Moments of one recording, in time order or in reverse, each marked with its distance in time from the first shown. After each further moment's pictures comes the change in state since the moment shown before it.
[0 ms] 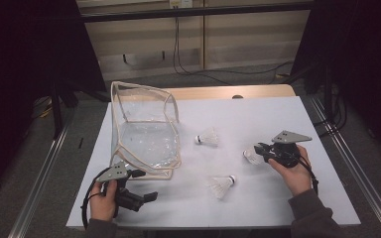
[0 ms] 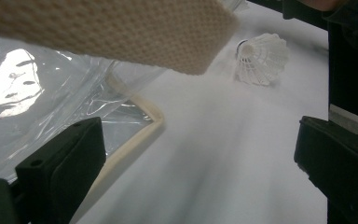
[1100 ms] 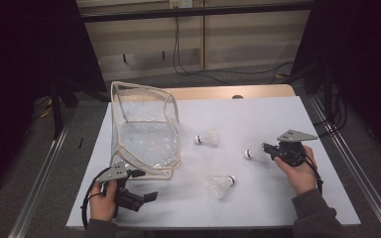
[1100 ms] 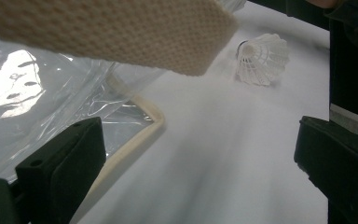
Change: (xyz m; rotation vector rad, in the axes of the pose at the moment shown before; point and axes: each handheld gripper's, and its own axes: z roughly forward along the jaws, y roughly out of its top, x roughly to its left) left arm -0.001 0.000 0.000 -0.002 0.004 0.000; right arm -0.011 -0.002 -0.007 0.022 -0.037 0.026
